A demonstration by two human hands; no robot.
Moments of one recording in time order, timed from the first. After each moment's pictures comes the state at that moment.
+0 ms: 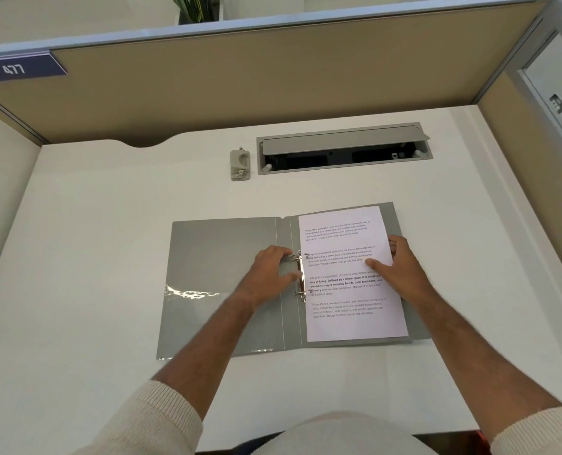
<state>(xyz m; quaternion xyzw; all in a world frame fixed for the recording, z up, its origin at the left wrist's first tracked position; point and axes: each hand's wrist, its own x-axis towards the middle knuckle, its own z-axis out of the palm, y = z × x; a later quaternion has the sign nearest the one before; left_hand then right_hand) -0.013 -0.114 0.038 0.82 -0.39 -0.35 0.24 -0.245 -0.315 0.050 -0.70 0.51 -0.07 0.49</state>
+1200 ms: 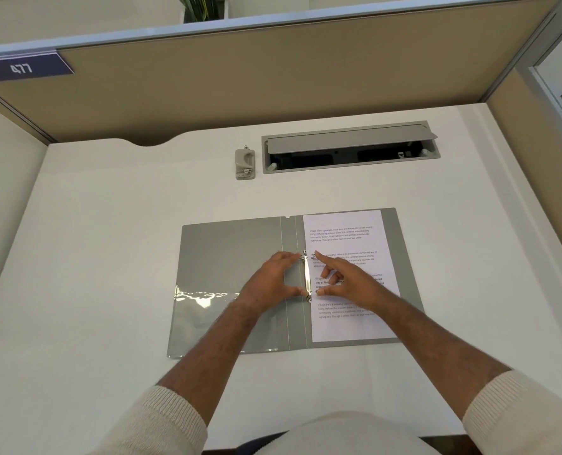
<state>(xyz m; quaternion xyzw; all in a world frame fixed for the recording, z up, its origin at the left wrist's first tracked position) -0.018 -0.105 0.047 0.81 -0.42 -0.36 0.18 -0.192 -0.266 0.013 -0.80 0.29 0.10 0.51</state>
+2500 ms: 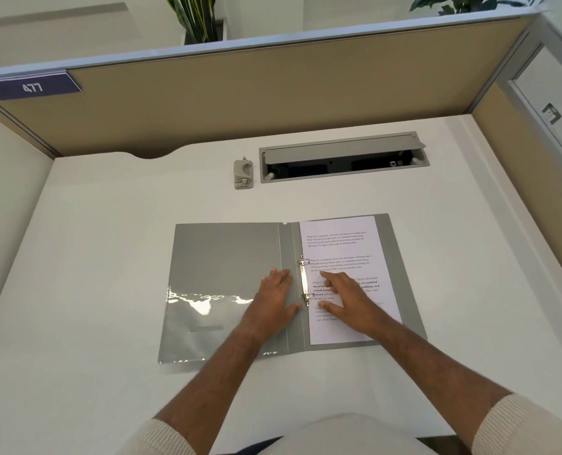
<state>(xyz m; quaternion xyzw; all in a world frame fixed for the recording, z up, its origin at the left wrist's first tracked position) -0.051 -0.077 0.028 0.83 -0.45 -0.30 0.14 -0.220 -0.233 0.011 -0.85 0.29 0.05 0.44</state>
